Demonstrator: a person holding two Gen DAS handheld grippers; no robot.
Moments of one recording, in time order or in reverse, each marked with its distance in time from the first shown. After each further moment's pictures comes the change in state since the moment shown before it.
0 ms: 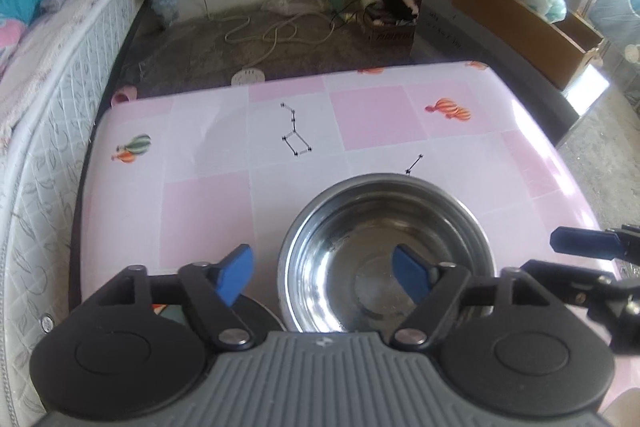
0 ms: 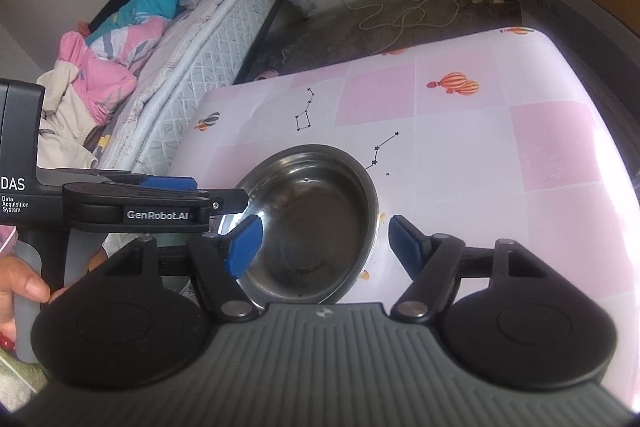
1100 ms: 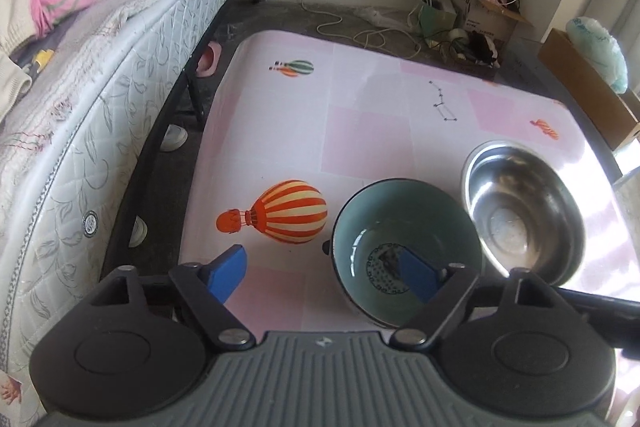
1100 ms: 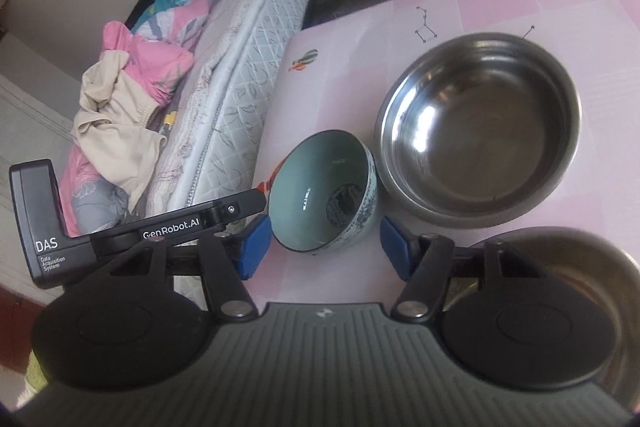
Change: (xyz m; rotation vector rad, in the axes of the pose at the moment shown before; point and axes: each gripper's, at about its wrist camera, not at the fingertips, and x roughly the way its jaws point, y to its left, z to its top) left arm -0.026 0.134 -0.102 -0.285 -0.037 0.065; right arm 0.030 0.126 -0.071 0.133 0.091 0.149
